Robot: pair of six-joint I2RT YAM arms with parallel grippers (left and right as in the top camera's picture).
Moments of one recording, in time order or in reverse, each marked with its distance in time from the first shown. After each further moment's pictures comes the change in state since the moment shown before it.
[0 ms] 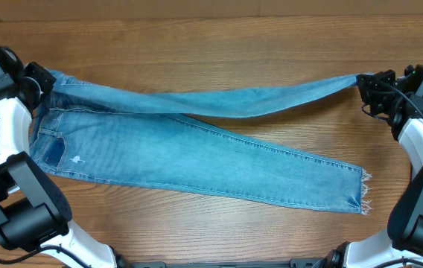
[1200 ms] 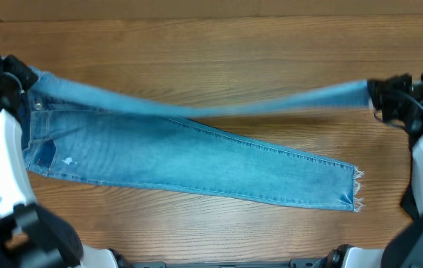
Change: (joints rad) left arm 0.010 -0.213 0.016 -0.117 -0.163 0.098; right arm -0.023 -0.187 0.016 -0.166 -0.017 0.062
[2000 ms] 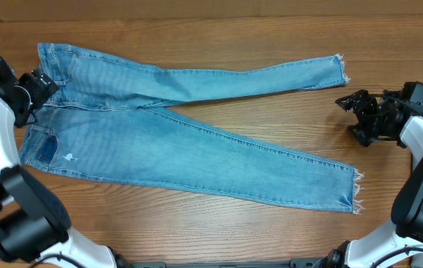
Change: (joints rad) left arm 0.048 0.135 0.085 -0.300 0.164 0.067; right arm -0.006 0.273 0.006 -0.223 -0.021 -0.486
